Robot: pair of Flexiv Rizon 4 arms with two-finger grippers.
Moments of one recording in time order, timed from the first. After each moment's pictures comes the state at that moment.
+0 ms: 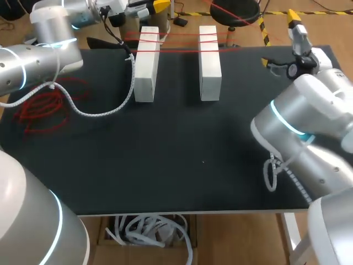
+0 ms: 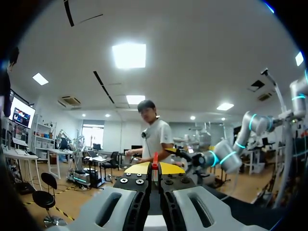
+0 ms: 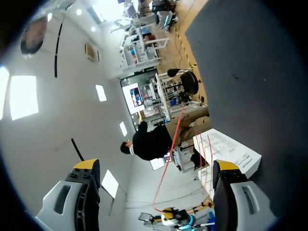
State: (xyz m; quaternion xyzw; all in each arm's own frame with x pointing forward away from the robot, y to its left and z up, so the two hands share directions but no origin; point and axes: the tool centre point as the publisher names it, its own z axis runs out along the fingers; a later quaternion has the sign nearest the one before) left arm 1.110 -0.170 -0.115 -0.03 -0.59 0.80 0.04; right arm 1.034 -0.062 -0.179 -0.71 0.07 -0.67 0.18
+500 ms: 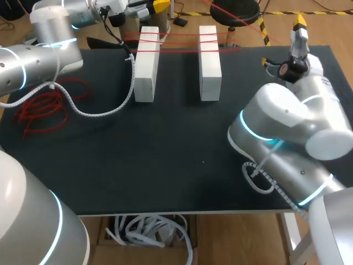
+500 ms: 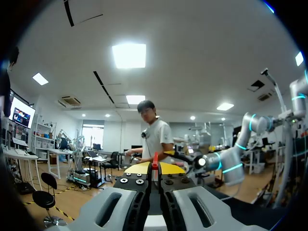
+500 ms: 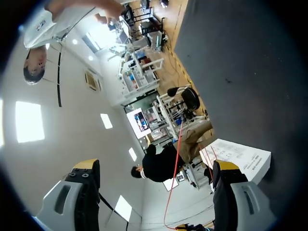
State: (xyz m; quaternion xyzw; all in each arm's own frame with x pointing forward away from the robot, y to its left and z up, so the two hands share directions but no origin) left arm 1.110 -0.170 -0.115 -0.03 -0.59 0.80 0.04; right arm 1.041 -0.077 -0.194 -0.70 0.18 -0.67 0.14
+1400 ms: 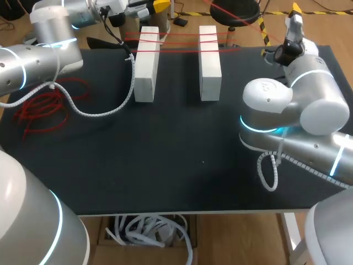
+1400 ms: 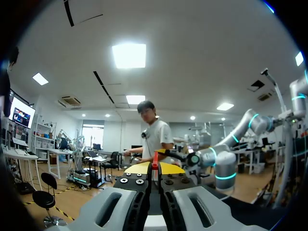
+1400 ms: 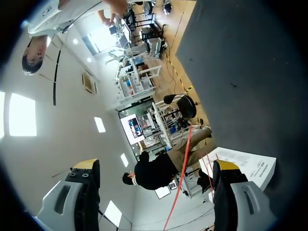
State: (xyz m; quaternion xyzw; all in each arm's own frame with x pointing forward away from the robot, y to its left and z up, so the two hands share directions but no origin) left arm 1.110 -0.170 -0.115 -0.03 -0.59 0.80 0.04; right arm 1.079 -0.077 -0.187 -0.73 0.17 -0.65 0.11
